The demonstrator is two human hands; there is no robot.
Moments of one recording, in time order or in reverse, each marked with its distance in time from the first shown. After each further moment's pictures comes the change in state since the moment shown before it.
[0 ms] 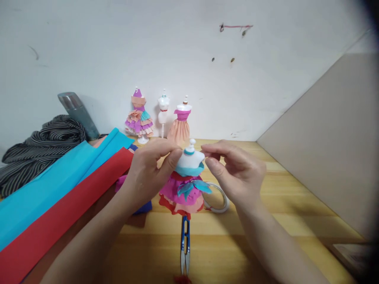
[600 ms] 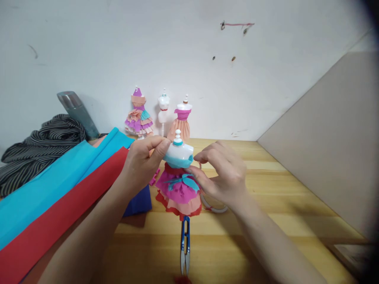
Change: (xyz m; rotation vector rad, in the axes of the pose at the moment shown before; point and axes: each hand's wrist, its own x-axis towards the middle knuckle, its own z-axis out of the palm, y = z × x) left_hand 0.007 -0.015 -0.005 -0.134 -0.006 -0.171; right_hand 0.002 0.009 0.009 -0.409 -0.115 -0.349
